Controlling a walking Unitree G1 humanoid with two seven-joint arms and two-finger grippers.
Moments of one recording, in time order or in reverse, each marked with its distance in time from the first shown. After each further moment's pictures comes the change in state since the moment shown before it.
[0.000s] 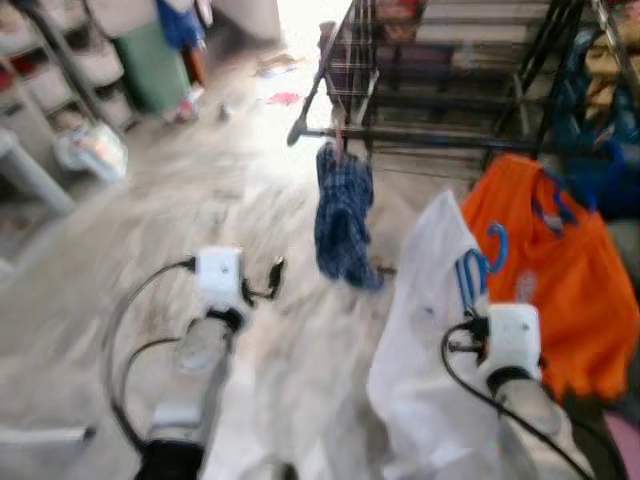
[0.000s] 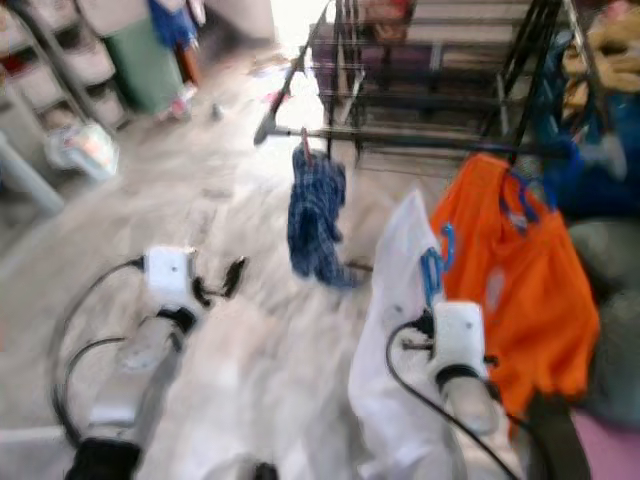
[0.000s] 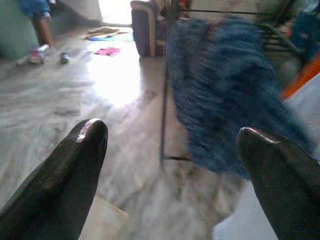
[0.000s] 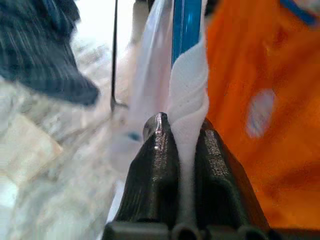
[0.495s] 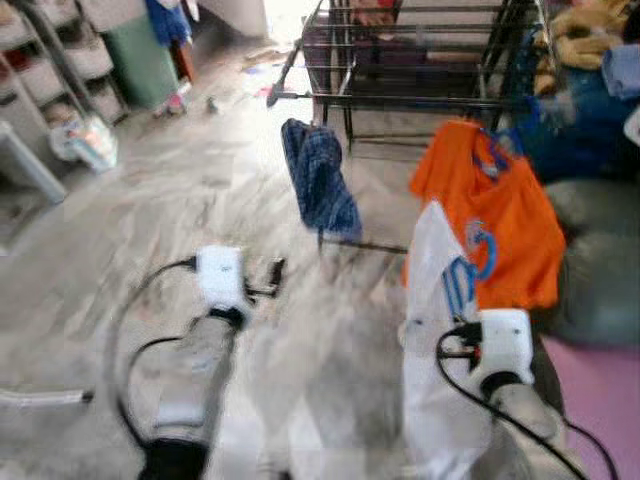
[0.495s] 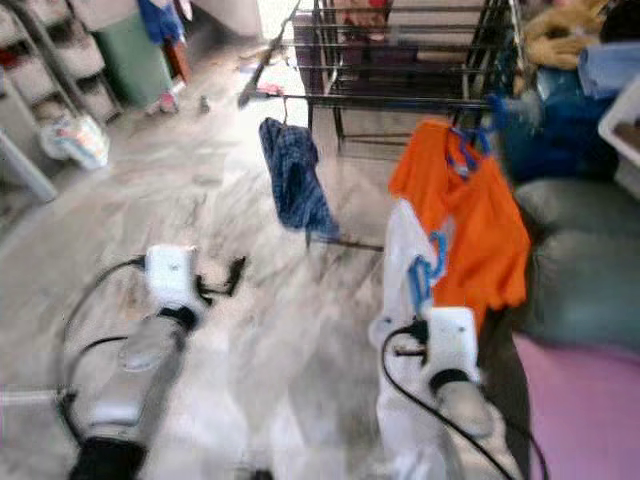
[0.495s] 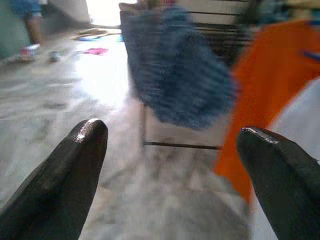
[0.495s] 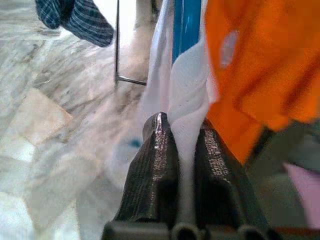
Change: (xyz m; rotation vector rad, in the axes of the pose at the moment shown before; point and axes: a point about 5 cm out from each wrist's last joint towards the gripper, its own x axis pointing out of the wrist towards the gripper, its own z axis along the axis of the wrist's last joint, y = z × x) left arm 0.002 -0.002 0.002 -0.004 -0.012 0.006; right arm 0.000 0.008 -0.001 0.014 0.010 0.070
